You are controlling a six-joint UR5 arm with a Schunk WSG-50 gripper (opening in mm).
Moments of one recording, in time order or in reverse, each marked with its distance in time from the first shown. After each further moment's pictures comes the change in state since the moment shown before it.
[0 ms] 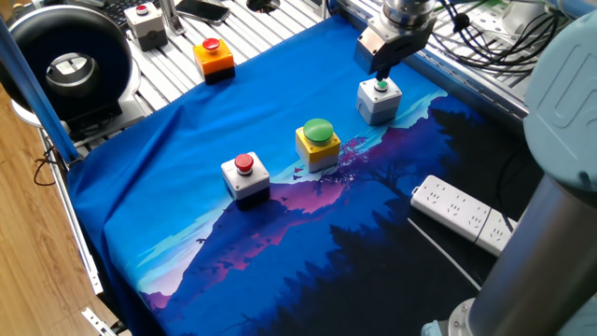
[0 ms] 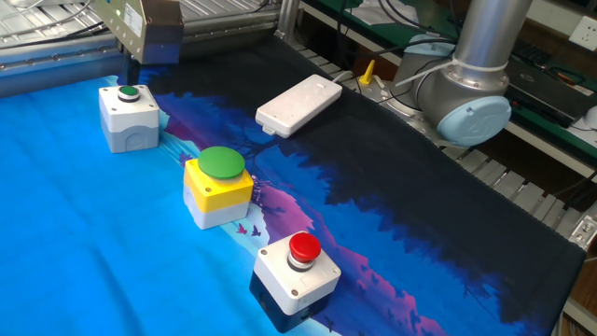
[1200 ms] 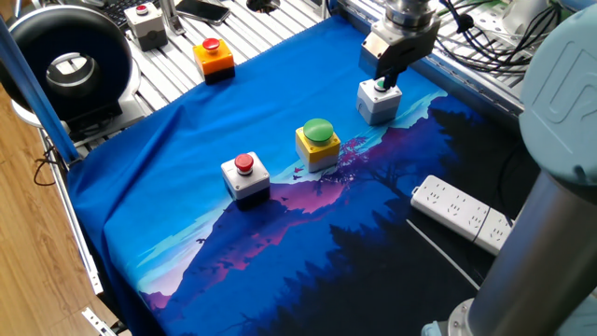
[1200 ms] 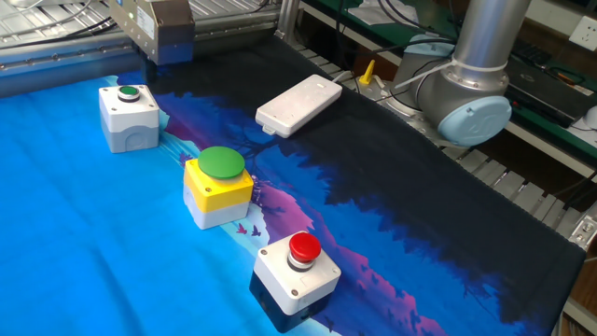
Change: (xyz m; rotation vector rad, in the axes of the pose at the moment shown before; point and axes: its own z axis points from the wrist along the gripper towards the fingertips) arm 0.029 -0.003 -0.001 0.005 0.118 -0.007
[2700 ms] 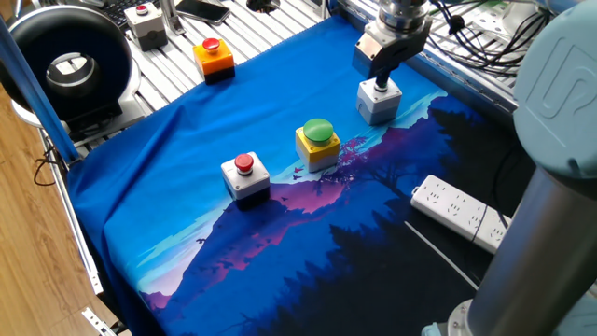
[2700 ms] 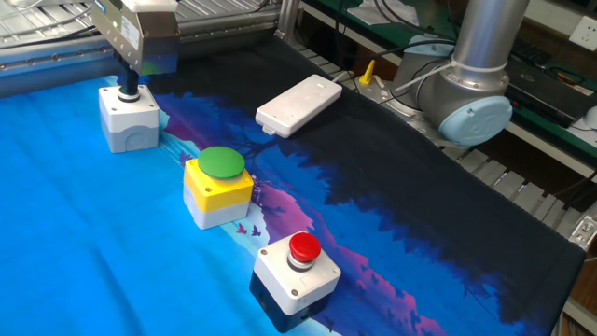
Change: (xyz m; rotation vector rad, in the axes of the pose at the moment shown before) arm -0.030 -0.001 0.012 0.017 -0.073 -0.021
